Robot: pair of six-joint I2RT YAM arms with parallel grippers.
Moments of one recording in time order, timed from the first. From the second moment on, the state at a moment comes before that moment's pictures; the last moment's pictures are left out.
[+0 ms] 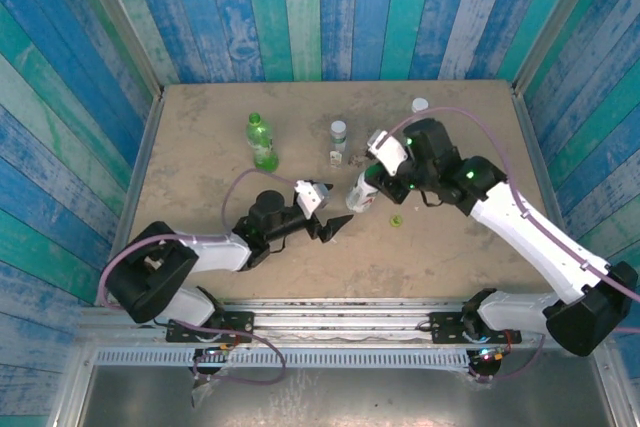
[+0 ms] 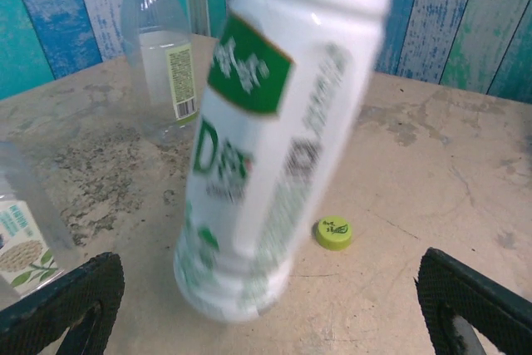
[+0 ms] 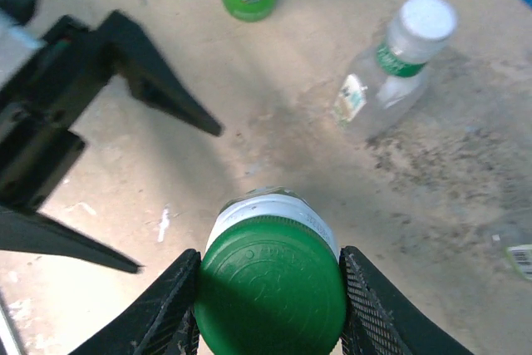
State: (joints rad) left arm -0.72 1.41 0.36 0.90 0.34 0.04; right arm 0.61 1.24 1.21 -0.73 -0.17 -0.29
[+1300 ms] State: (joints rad) left arm -0.58 1.09 0.14 0.74 0.27 -0.12; right arm 0.32 2.05 2.06 -1.03 -0.32 -0.53
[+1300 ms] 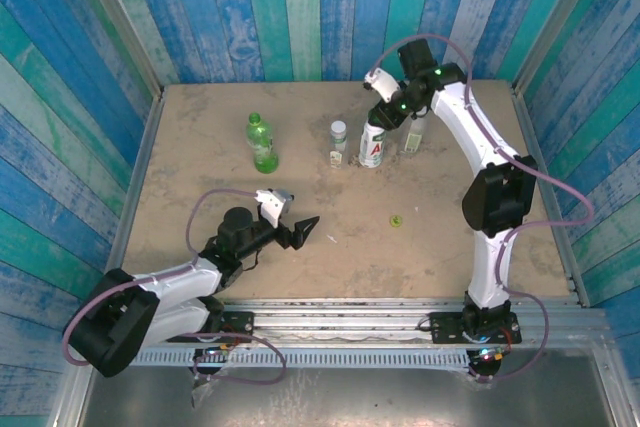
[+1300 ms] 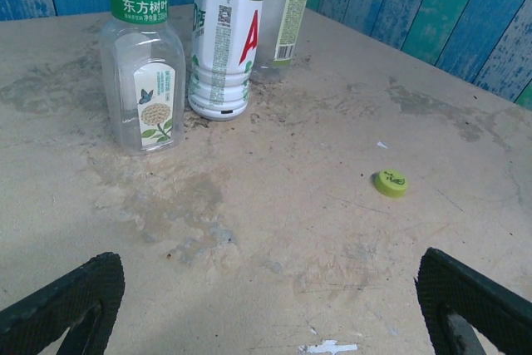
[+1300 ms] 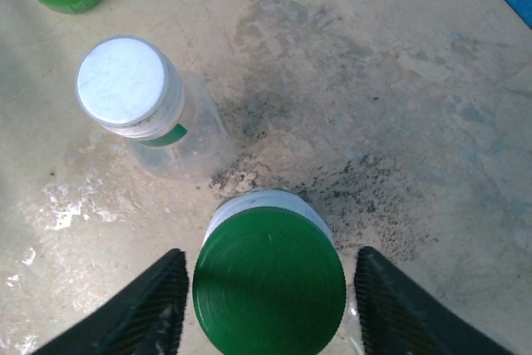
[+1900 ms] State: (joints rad) left arm -0.37 1.04 0.16 0.79 0.14 -0.12; right arm 0.38 1.64 1.60 -0.73 -0.33 -0.48
